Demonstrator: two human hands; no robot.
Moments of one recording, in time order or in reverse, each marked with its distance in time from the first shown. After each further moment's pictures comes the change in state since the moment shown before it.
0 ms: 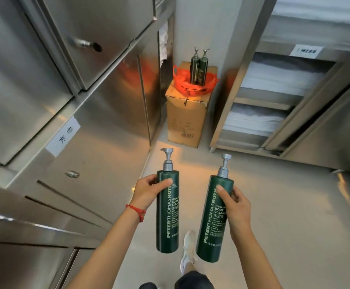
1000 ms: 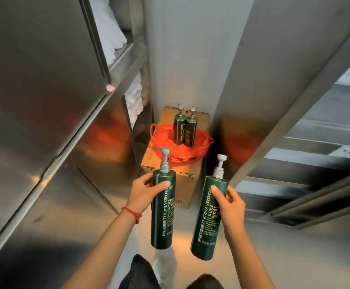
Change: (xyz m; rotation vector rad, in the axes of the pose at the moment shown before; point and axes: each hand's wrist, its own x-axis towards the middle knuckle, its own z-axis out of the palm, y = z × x) left_hand 0.483 0.212 0.091 0.066 -0.053 0.164; right_hand 0.490 -0.147 0.137 0.011 0.048 -0.077
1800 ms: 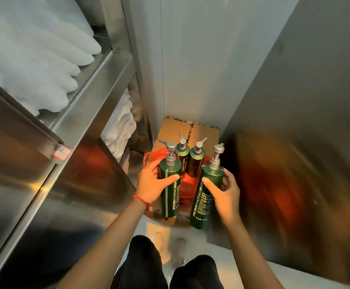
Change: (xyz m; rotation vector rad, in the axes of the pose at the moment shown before) left_hand 0.284 0.024 0.035 0.064 0.038 -0.020; right_hand 0.282 -0.024 0.096 -0.118 -0.073 -0.049
